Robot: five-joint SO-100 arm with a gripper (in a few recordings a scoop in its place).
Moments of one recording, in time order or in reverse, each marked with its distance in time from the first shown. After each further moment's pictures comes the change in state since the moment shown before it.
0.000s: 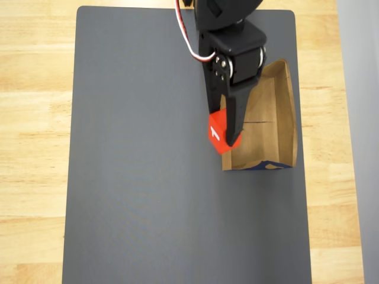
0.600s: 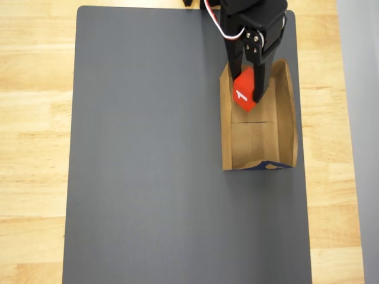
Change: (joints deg) arm -10.7 6.3 11.5 4.6 -2.3
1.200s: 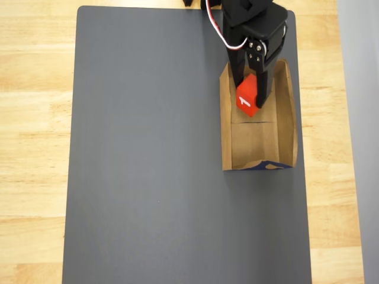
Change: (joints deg) arm -1.8 -1.8 3.5 -6.2 0.4
